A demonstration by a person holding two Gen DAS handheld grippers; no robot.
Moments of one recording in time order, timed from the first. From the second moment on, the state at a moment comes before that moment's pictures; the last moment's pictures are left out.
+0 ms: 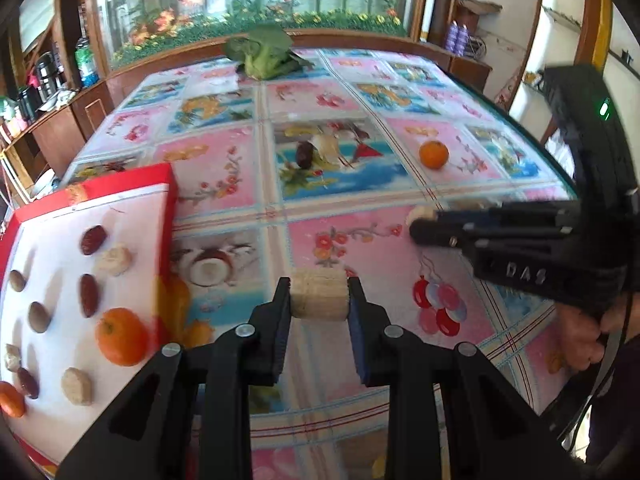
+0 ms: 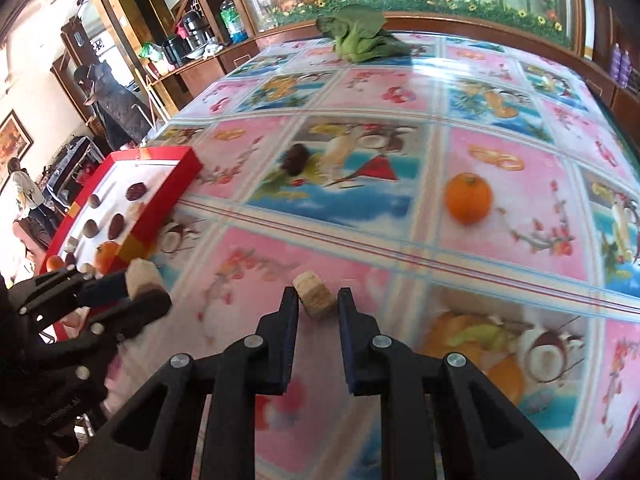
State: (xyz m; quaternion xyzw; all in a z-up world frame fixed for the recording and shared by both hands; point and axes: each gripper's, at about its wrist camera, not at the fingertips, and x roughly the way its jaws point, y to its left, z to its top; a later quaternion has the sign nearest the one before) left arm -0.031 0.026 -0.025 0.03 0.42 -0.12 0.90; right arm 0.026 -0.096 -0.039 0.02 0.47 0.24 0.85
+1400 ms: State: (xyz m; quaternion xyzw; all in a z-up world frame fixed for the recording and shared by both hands) left arm -0.101 0.236 0.007 -0.05 0.36 0.05 0.93; right arm -0.011 0.090 0.008 0.02 0.44 0.41 0.80
